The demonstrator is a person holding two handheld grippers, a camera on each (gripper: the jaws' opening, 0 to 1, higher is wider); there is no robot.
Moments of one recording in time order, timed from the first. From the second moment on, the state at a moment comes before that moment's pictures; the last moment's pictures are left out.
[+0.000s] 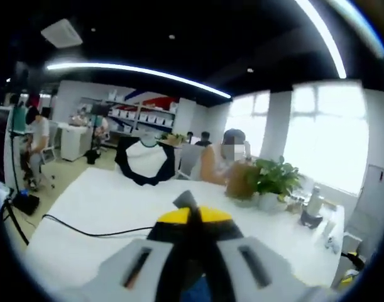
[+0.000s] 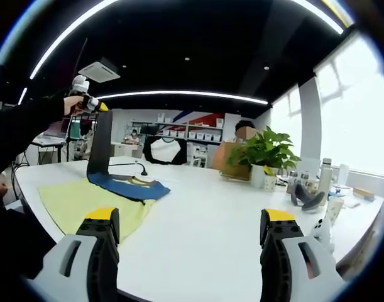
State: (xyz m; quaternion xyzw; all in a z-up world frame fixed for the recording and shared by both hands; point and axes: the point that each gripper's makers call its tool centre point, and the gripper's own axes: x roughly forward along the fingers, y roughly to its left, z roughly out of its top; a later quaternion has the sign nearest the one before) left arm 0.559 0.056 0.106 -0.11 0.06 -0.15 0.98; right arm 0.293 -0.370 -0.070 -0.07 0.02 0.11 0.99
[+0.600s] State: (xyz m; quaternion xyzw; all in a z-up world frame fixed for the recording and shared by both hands) left arm 0.567 -0.021 0.067 -0.09 0.08 -0.21 0.97; right arm 0.293 -0.378 -0.071 -0.06 0.02 0.10 0.99
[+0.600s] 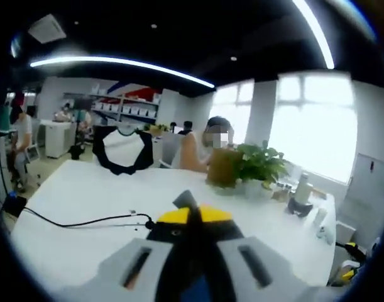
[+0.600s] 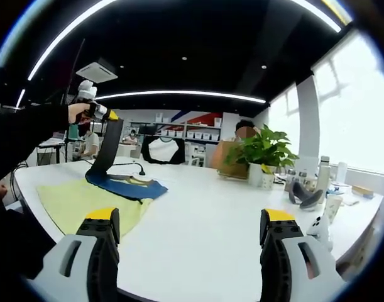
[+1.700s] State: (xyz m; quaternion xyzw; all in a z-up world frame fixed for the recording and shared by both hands) left arm 0.568 -0.101 -0.041 -0.07 0.14 -0.25 0.95; right arm 0.292 -0.380 -0.073 -0.06 0.02 0.10 0.99
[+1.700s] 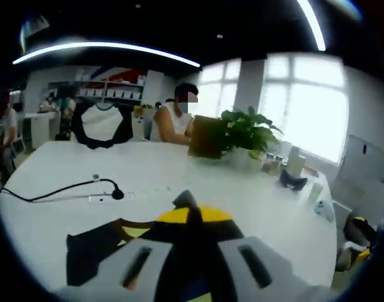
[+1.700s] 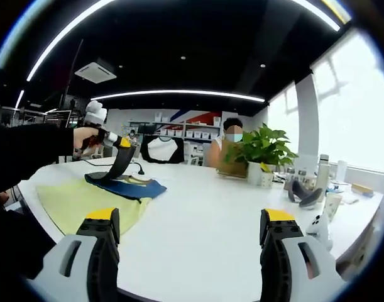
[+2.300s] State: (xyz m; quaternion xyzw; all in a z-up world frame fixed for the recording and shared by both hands) left arm 0.567 -0.136 -0.110 -0.06 0.19 -0.27 0.94; right arm 0.295 -0.378 -0.075 -0.06 0.02 0.10 0.99
